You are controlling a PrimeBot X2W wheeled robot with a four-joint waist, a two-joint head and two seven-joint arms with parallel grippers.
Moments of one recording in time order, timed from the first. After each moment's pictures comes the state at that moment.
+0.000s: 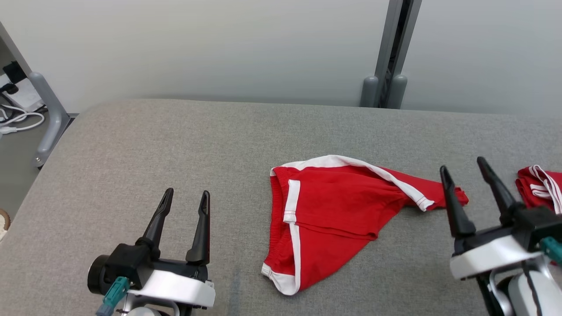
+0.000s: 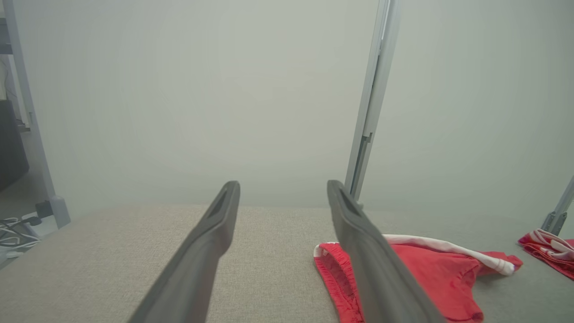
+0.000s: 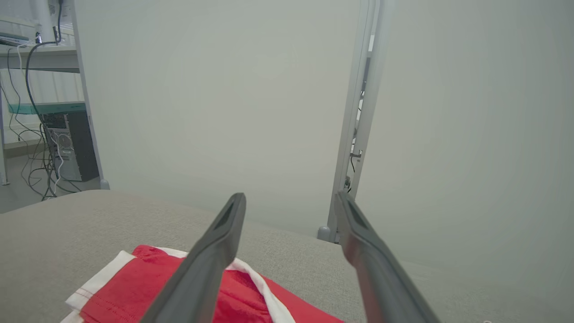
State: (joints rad) left arm -0.06 0.05 -0.18 0.12 -0.25 0.00 -0.26; right arm -0.21 -0.21 0.13 0.22 0.19 0.13 -0.26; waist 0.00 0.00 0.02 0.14
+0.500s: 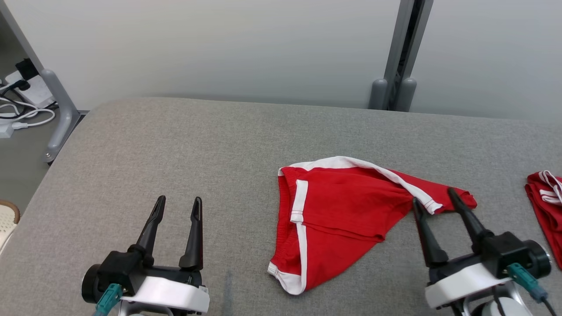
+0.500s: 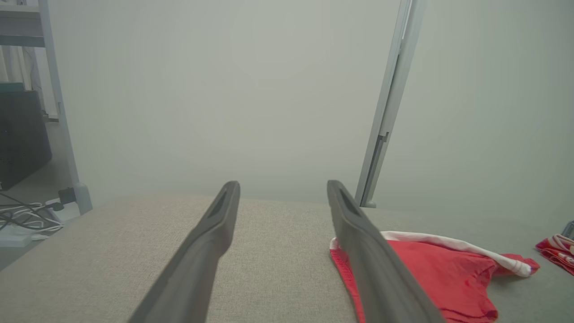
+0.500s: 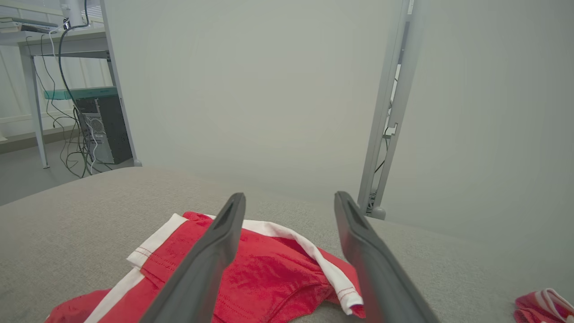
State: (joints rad) left arm -0.02 0.05 -0.16 0.11 -0.26 0.00 -0.26; right arm -0.09 -0.14 0.17 0.18 0.13 0.13 -0.26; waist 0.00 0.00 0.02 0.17
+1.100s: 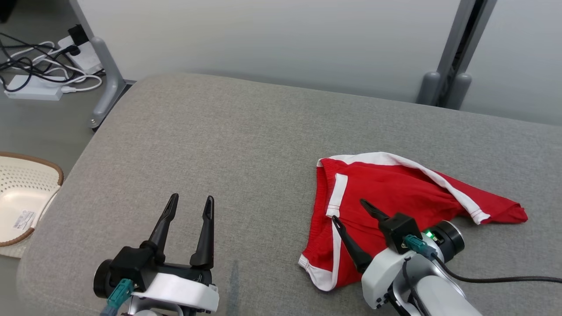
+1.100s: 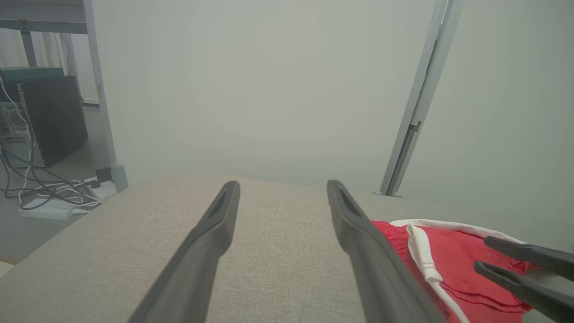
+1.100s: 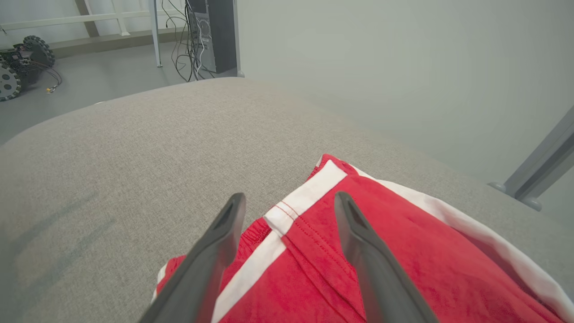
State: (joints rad) left arm -0.05 0.05 -0.20 0.13 -0.27 0.00 -0.26; right arm -0.33 -0.07 0.48 0.46 0.11 0.13 -0.11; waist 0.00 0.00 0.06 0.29
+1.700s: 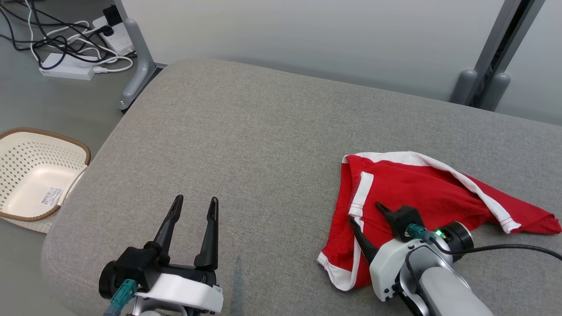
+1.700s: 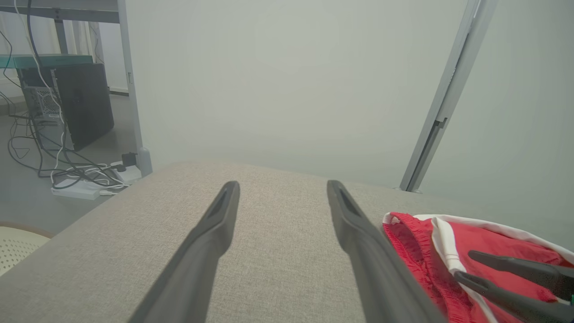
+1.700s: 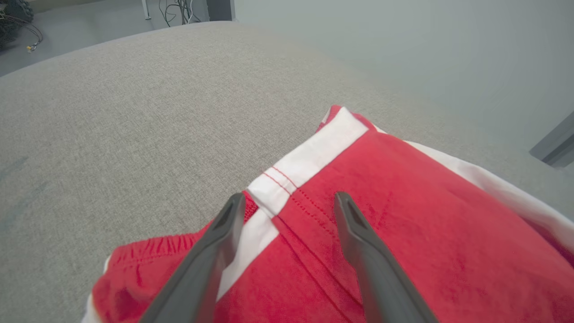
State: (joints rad) left arm -0.05 0.05 -0.23 0.13 -0.30 0.01 -0.26; right arm -0.41 -0.05 0.42 0.68 0.09 0.13 -0.09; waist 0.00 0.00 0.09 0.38
